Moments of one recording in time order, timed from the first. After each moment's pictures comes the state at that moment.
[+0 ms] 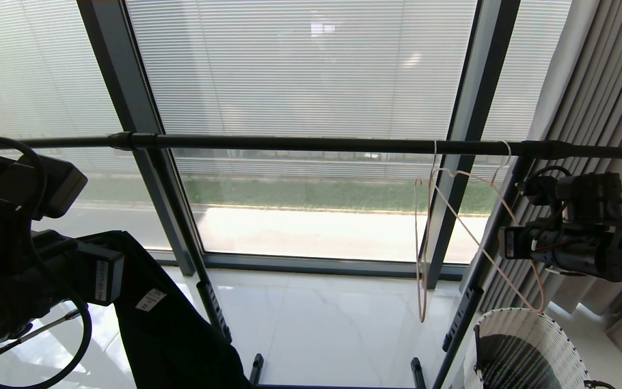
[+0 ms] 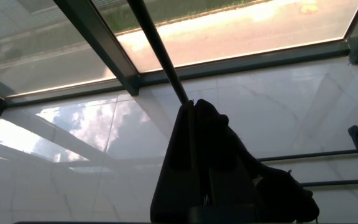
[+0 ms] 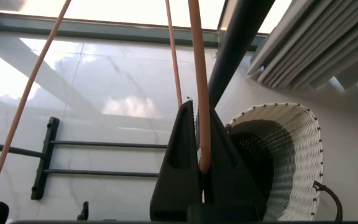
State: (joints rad) left arm -0.37 1.17 -0.65 -0.16 0.36 0.19; right arm 0.23 1.74 -0.83 -0.41 -0.11 0.12
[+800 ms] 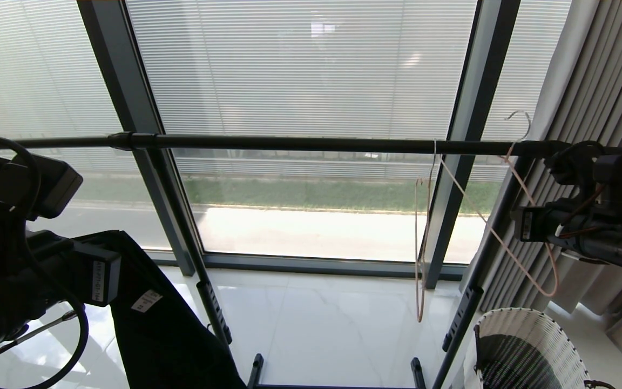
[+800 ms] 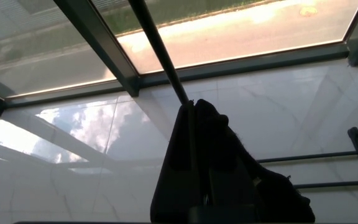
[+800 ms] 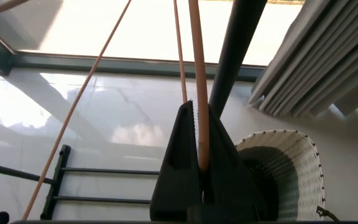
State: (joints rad) left arm -0.37 1.16 -0.64 -0.16 0.36 0.19; right arm 0.23 1.61 -0.82 -0.44 -0.10 0.13
